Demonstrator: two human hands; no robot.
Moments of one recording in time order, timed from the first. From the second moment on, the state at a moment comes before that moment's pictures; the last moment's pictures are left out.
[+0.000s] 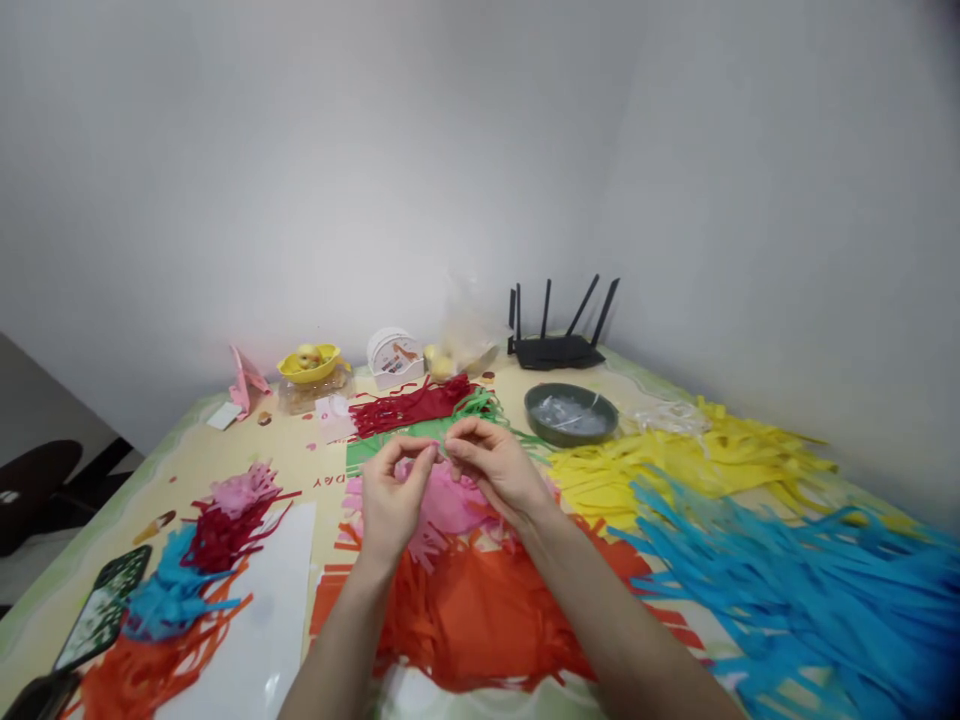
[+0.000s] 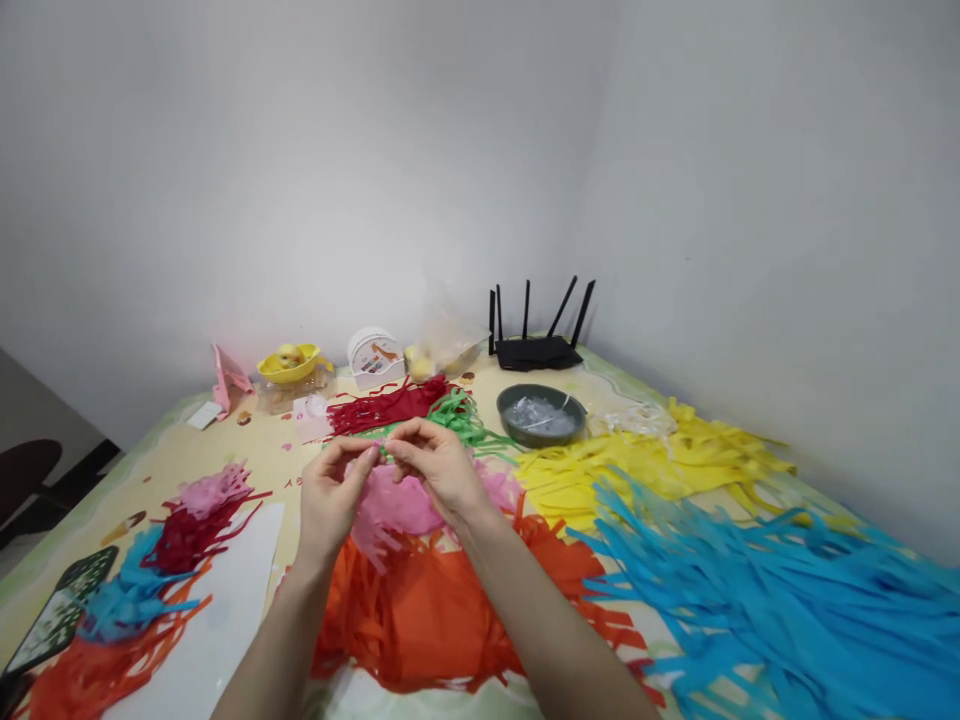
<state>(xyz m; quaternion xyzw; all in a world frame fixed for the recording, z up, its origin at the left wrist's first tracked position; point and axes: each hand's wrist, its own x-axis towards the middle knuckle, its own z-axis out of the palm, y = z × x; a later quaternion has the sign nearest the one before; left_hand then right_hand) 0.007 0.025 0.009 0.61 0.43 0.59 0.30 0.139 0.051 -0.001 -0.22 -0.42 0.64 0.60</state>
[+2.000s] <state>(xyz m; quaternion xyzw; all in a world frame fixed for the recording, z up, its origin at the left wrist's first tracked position) 0.019 0.023 0.001 0.54 0.35 0.60 0.48 0.155 0.041 0.006 -0.27 -0.53 0.56 0.58</state>
